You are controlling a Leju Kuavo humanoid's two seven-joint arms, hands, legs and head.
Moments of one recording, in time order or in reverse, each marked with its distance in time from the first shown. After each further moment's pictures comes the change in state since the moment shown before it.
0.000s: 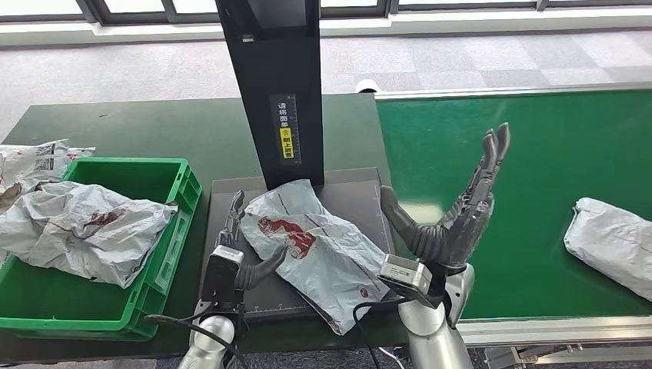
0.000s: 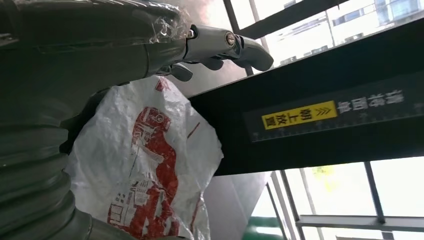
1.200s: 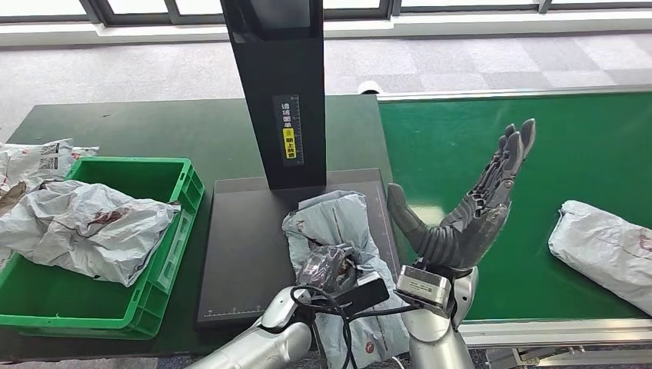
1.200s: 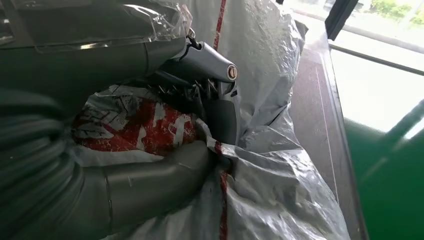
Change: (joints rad) left arm -0.371 -0.042 -0.804 0.601 -0.164 0.150 0.577; right arm -0.001 -0.003 0.047 -0.065 -0.074 0.002 0.001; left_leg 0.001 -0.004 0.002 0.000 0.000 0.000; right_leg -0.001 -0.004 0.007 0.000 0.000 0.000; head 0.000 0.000
